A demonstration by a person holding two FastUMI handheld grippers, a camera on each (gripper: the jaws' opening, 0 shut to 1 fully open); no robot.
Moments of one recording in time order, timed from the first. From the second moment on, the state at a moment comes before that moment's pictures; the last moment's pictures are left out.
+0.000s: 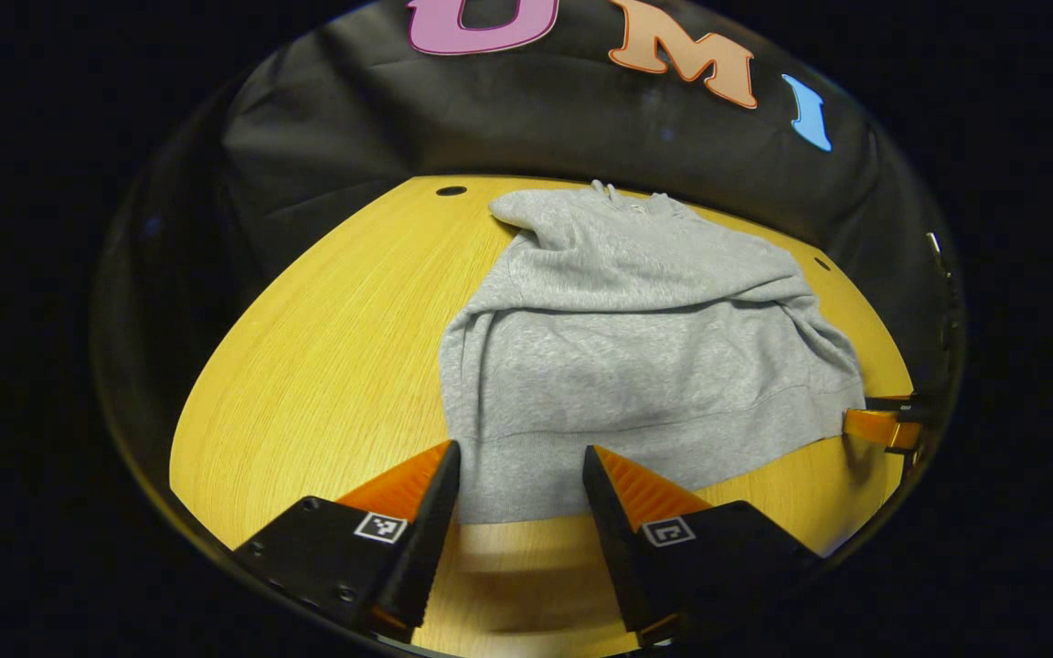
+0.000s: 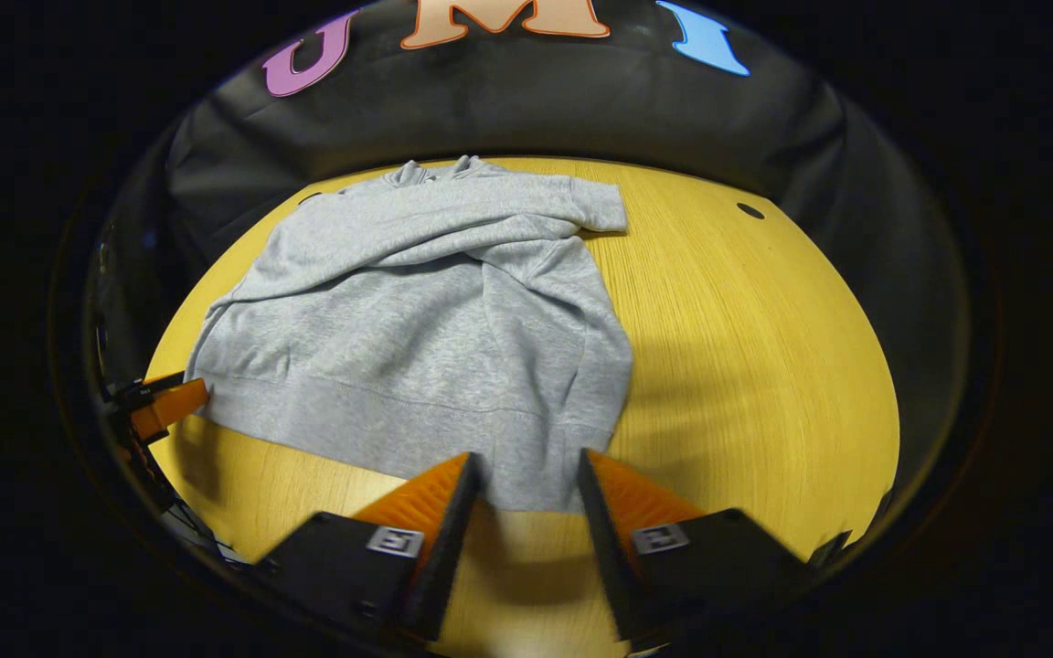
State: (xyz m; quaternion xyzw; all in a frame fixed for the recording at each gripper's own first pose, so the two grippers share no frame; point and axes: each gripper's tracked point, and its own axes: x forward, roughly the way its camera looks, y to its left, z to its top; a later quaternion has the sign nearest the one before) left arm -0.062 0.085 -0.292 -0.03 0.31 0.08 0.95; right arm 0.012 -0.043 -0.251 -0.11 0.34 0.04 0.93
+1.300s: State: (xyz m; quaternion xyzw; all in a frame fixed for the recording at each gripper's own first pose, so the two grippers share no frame) left arm 0.025 0.058 -0.190 -0.16 0.23 0.03 0.96; right arm 0.079 0.020 -0.164 -0.08 0.26 0.09 0.96
